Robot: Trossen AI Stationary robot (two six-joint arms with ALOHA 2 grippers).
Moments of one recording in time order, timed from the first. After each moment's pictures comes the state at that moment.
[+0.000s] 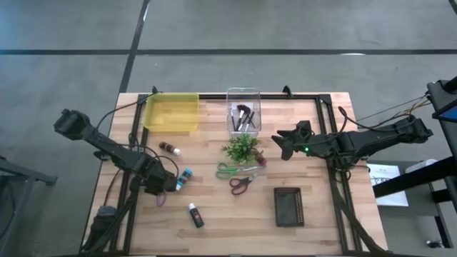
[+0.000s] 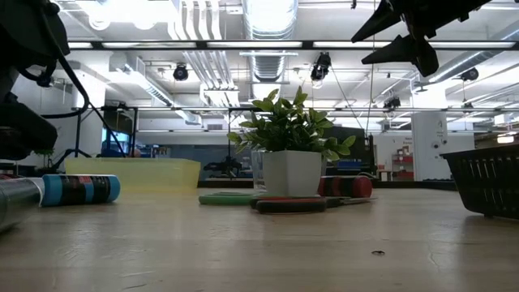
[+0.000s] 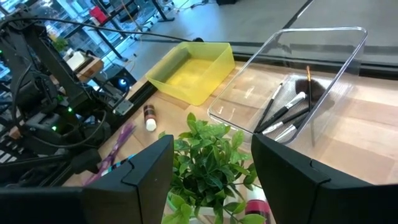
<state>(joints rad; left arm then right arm) -0.46 1.18 0.38 -0.64 0.32 -2.04 0.20 0.88 0.65 -0.19 0.68 0.86</state>
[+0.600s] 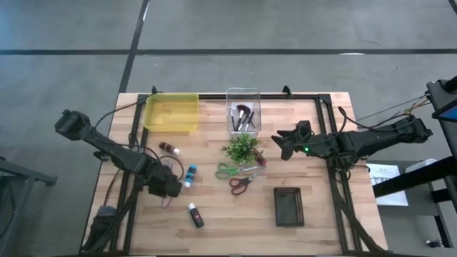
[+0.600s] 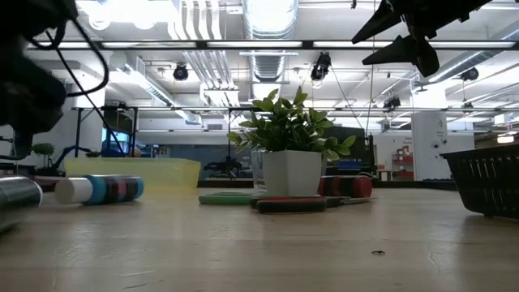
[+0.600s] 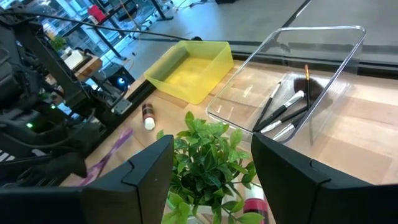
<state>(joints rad) -0.46 1.17 0.53 -0.67 0.28 -1.85 0.20 0.88 0.65 -0.20 0.68 0.86</state>
